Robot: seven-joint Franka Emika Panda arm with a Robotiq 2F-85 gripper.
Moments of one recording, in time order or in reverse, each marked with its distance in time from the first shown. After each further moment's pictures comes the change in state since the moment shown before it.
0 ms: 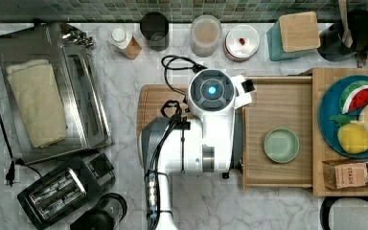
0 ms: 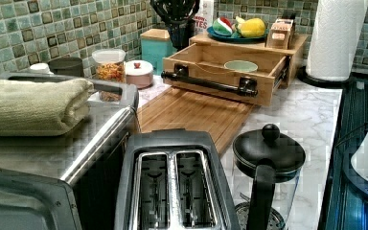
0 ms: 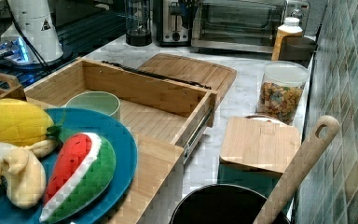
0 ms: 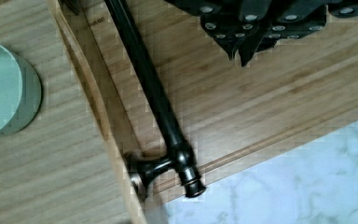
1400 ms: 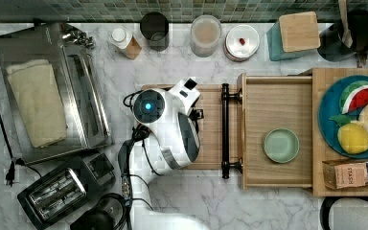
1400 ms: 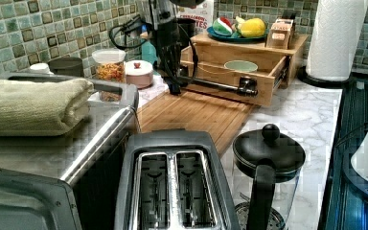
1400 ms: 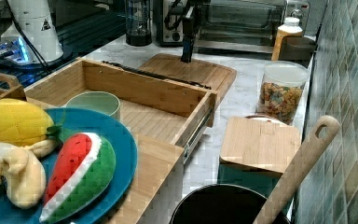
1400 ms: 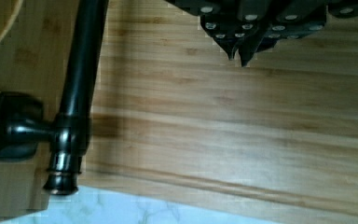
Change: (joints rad) arm 0.083 0.155 0.070 -0.137 -0.269 0.228 -0.168
